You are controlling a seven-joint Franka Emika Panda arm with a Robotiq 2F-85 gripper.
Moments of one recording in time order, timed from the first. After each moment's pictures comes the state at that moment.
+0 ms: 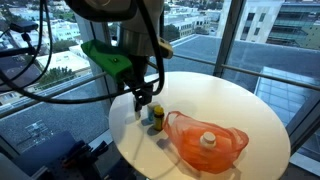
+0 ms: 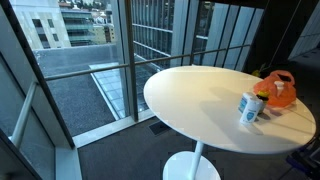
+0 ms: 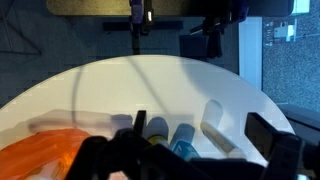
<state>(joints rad) -0.09 -0.43 -0.26 -2.50 0.02 1.88 -0.27</state>
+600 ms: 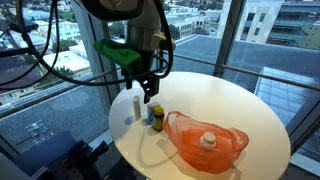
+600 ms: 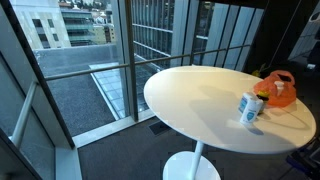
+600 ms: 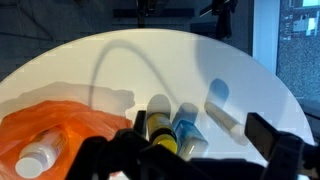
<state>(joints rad) -0.09 -0.35 -0.19 -2.45 0.02 1.96 -0.23</state>
